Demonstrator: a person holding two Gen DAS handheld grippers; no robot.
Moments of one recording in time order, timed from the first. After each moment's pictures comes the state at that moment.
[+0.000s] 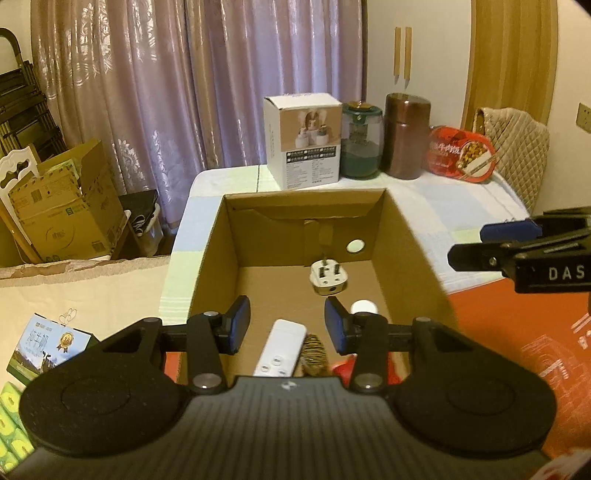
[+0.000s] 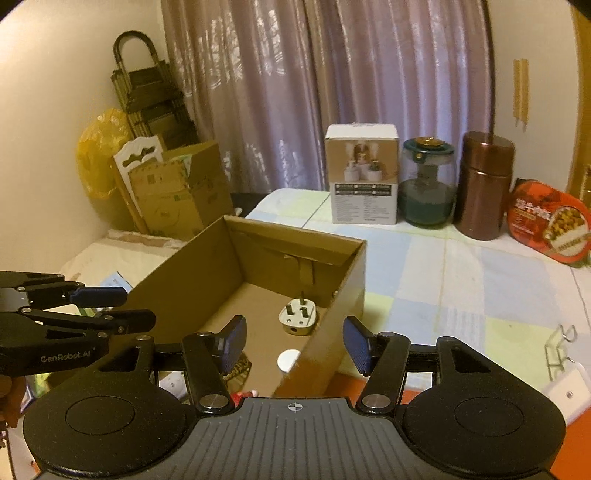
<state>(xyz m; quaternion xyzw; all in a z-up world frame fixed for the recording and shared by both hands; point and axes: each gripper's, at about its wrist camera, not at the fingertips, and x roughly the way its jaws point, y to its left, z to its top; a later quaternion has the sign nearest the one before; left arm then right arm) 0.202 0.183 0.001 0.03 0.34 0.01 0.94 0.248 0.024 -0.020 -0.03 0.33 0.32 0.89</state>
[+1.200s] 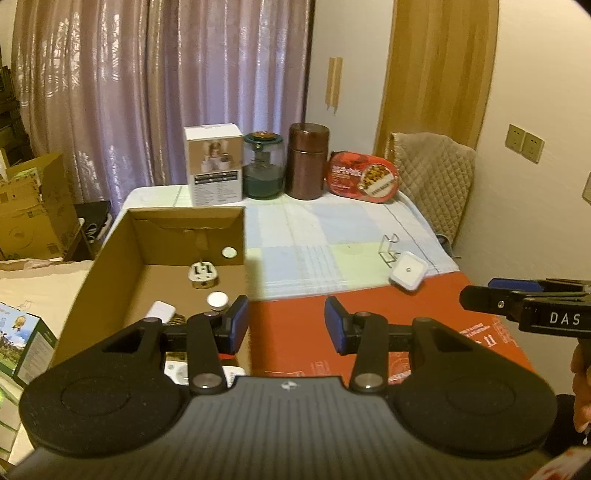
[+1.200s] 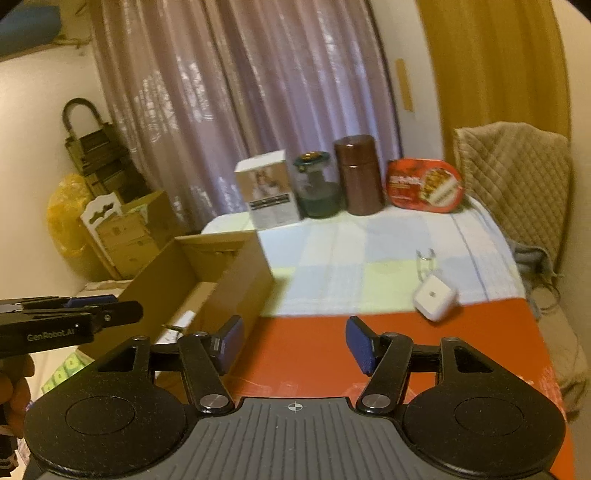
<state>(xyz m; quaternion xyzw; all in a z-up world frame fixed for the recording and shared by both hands) 0.104 0.042 0.051 -0.01 0.31 -0.06 0.95 0.124 -0.160 0.027 0.07 0.31 0.23 0.92</state>
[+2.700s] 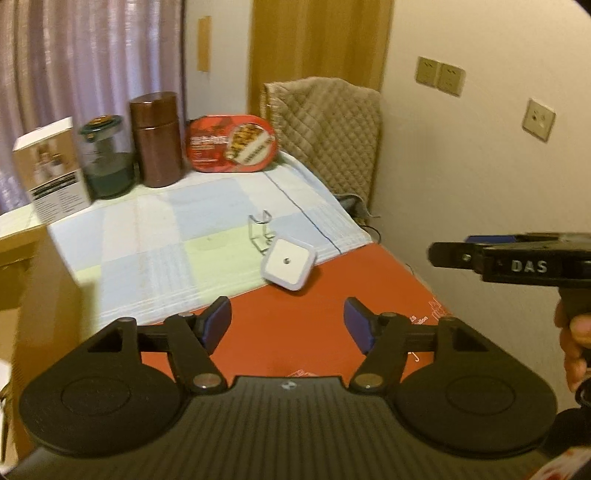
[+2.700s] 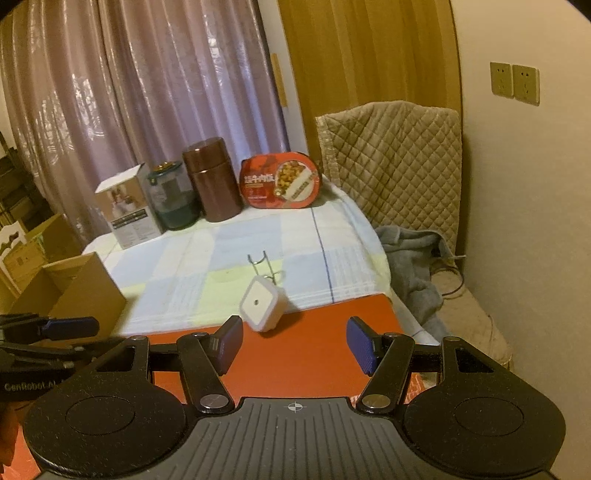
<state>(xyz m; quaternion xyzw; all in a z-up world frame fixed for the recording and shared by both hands) 0.215 -0.118 -0.026 0.05 0.35 -0.21 0.91 0.188 -0.307 -0.013 0.07 0.32 0.08 0.94</state>
